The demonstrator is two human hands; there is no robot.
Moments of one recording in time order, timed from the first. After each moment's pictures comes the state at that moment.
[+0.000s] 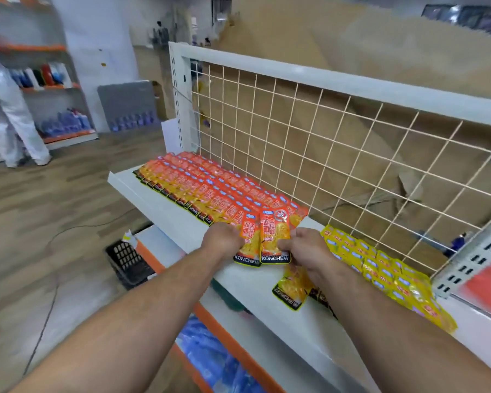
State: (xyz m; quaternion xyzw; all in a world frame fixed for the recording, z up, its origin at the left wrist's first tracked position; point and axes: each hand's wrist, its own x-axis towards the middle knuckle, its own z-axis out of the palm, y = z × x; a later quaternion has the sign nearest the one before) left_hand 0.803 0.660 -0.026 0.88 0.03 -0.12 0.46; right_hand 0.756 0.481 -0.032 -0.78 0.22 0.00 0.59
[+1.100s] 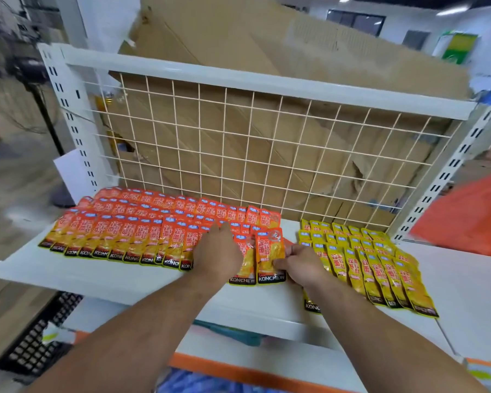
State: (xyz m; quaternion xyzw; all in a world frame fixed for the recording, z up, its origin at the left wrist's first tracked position) left_hand 0.915 0.681 -0.048 0.91 -0.33 0.01 0.24; right_hand 0.782 0.555 -0.040 -0.72 0.44 -0.12 0.53
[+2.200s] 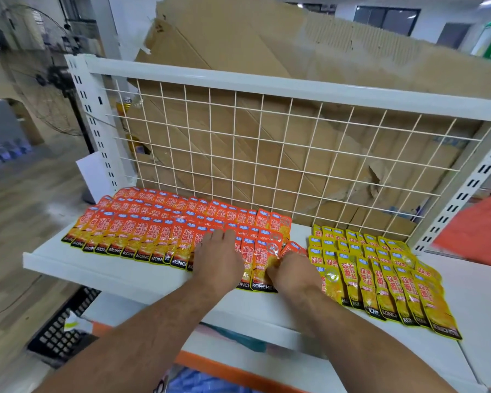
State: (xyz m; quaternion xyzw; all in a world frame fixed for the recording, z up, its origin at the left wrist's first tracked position) left_hand 0.905 0.694 -0.051 0.92 -0.34 0.06 0.20; right_hand 0.802 0.567 -0.048 -0.87 0.44 -0.02 0.22
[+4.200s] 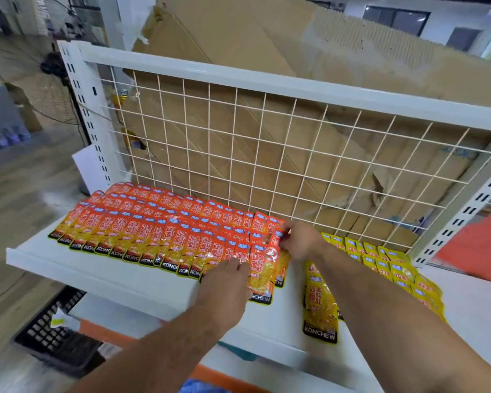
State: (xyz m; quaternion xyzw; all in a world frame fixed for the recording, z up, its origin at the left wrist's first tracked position) left_hand 0.873 0.691 -0.068 0.89 -0.45 0.01 0.12; right_hand 0.849 0.477 -0.019 -0.93 0.29 0.01 0.22
